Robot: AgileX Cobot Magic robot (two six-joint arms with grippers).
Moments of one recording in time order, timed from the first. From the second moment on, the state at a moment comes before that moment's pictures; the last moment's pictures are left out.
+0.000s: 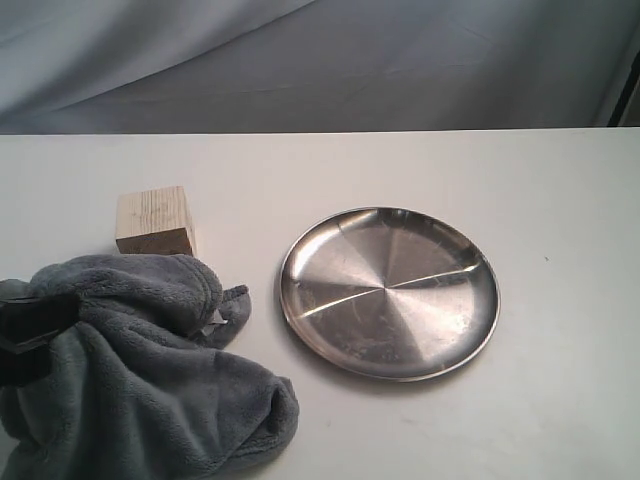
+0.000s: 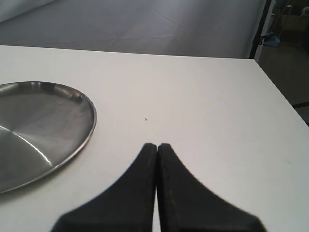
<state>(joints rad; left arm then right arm) -0.09 0.89 -0.30 -1.32 0.42 1.18 -0.04 0.01 0.00 0.01 0.35 -0.08</state>
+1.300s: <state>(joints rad) -0.09 1.40 -0.32 -1.74 0.69 1.73 -0.04 0.01 0.00 0.01 0.35 -0.08</state>
